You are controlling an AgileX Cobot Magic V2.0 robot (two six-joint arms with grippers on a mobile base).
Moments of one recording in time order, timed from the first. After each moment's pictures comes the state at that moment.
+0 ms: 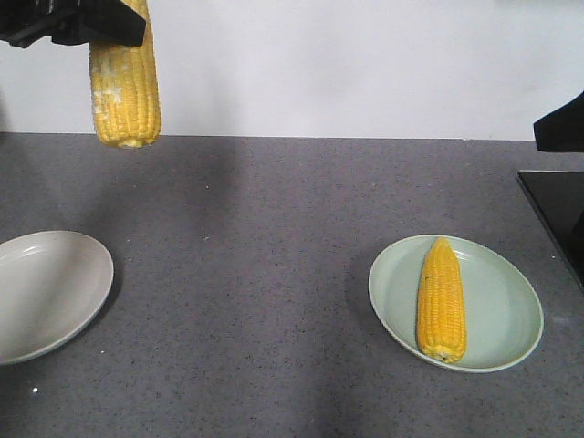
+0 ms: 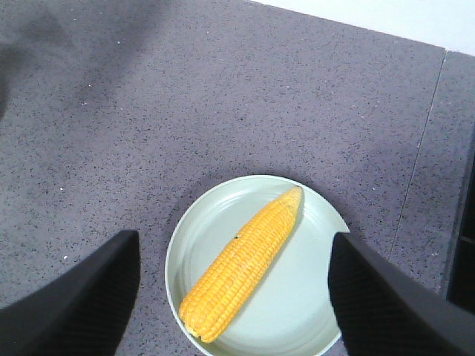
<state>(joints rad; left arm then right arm) -0.19 1.50 -1.82 -0.45 1.11 0.34 -0.03 1.16 -1.47 0.38 1.22 -0.35</state>
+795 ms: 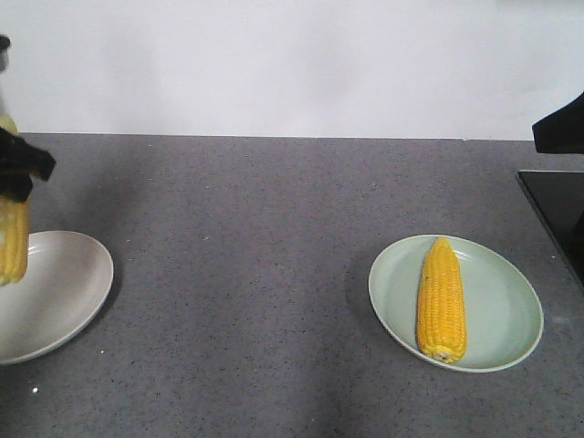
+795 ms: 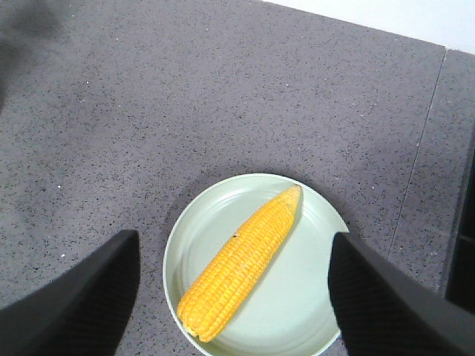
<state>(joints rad) -0.12 1.51 -1.52 0.11 1.27 0.08 -0.03 1.16 -1.47 0.38 1.22 -0.35</state>
